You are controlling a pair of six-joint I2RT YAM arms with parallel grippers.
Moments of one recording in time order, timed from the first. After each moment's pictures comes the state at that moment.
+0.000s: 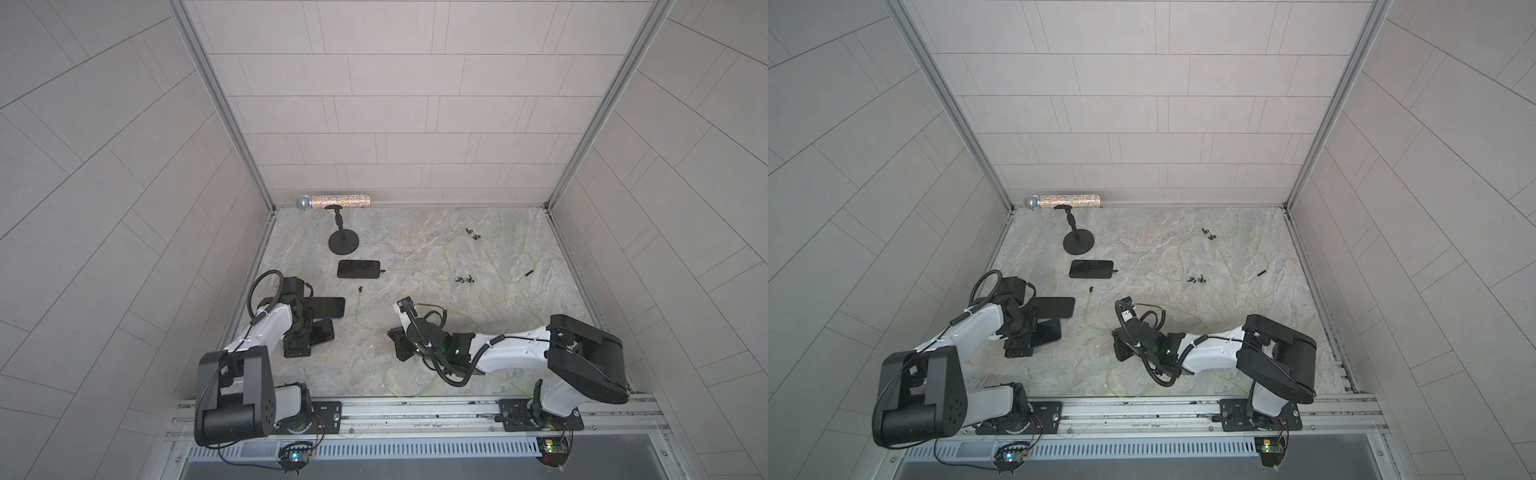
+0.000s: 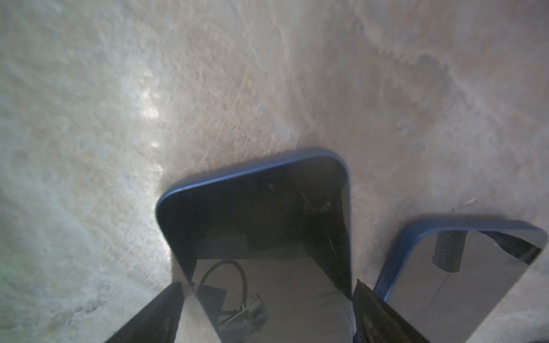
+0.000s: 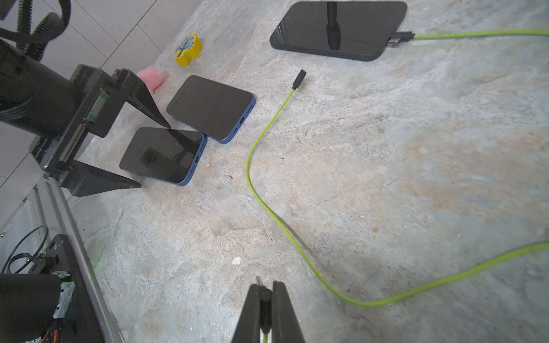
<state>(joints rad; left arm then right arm) 0.13 1.30 0.61 -0.76 -0.03 -1.54 1.14 1.61 0.69 0.31 0.21 0.64</state>
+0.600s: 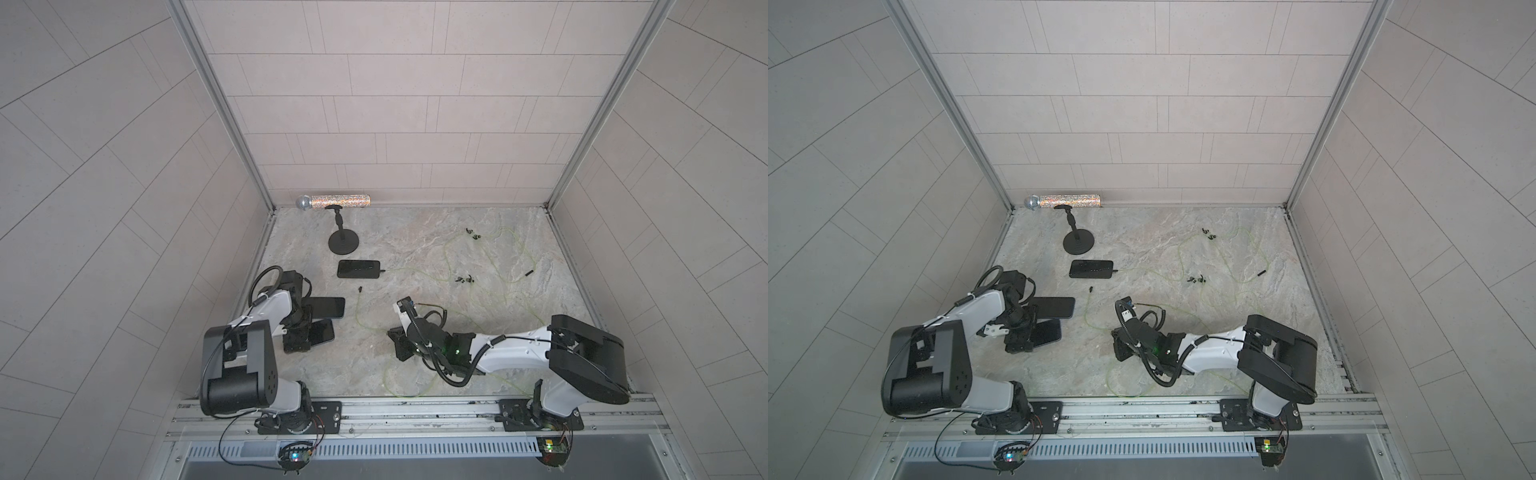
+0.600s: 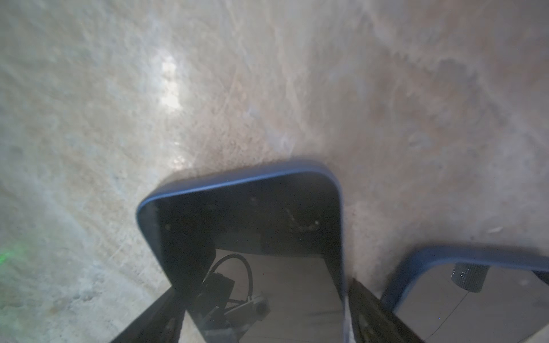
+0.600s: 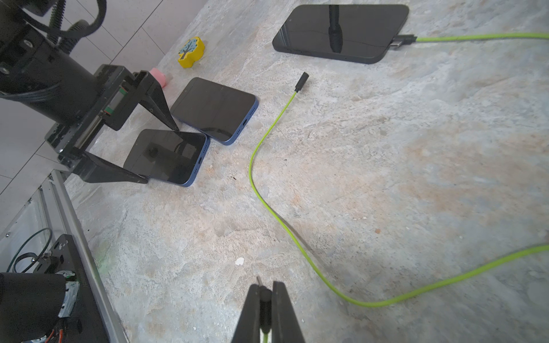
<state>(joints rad) 0.15 1.45 0.72 -0.82 0.01 -1.54 1.14 1.60 0.69 0.31 0.21 0.64</state>
